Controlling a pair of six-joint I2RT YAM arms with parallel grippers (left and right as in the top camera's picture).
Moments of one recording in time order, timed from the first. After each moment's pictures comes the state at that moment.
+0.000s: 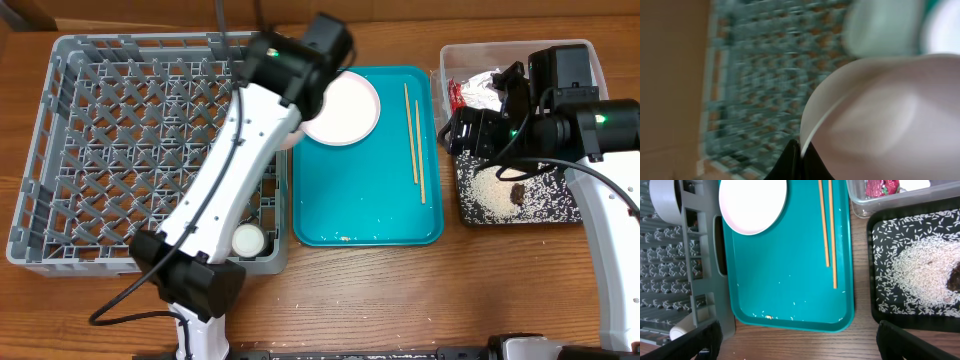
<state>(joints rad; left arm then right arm) -0.50 1.99 2.23 -1.68 -0.73 -0.47 0.06 1.48 1.57 -1.26 -0.32 0.25</state>
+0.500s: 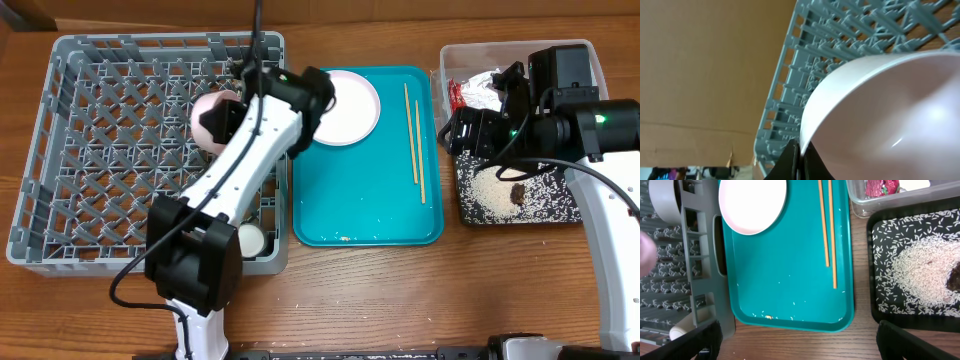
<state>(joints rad) -0.46 2.00 1.76 -1.51 -1.17 -0.71 0.06 1.48 1.57 -1.26 -0.32 0.25</state>
